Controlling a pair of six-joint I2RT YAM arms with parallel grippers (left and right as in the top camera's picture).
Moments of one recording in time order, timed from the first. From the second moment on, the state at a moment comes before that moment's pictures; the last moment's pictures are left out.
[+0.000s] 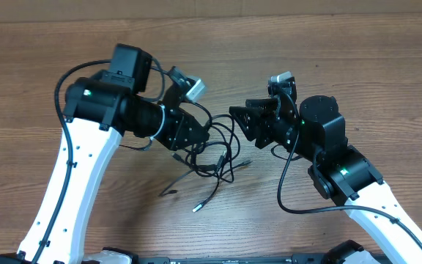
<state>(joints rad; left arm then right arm) -0.27 1.49 1.60 -1.37 0.80 0.22 0.48 1.14 0.89 -0.13 -0.34 0.38</state>
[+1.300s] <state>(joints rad) -0.29 1.49 1.60 -1.15 0.60 -0.11 0.52 1.09 0.89 -0.50 -0.60 1.02</state>
